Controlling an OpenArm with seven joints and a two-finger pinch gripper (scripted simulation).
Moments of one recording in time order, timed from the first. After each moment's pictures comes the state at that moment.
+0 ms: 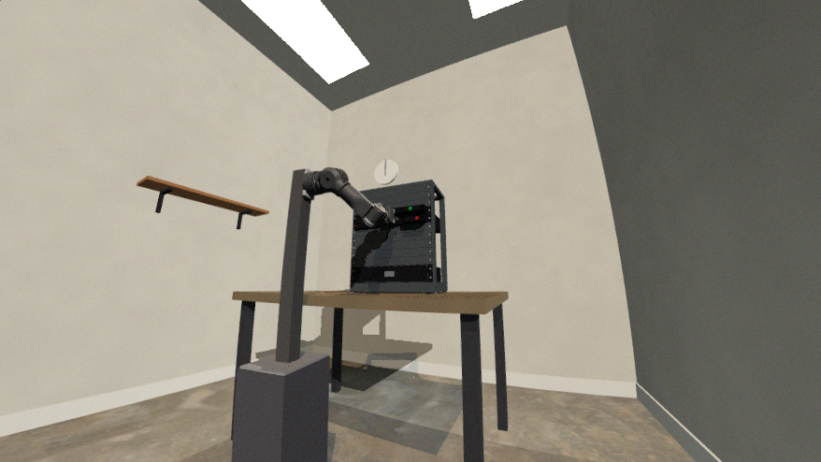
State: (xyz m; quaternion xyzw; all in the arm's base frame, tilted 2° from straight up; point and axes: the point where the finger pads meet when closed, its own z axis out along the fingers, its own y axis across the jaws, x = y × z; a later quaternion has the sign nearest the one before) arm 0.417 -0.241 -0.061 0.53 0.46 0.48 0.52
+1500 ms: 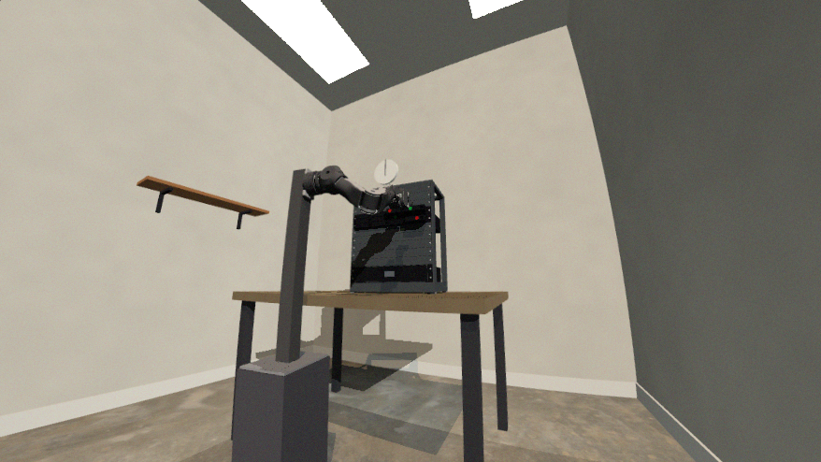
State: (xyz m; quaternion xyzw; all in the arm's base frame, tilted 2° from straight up) arm 0.317 -0.349 -0.021 0.54 0.44 0.48 0.53
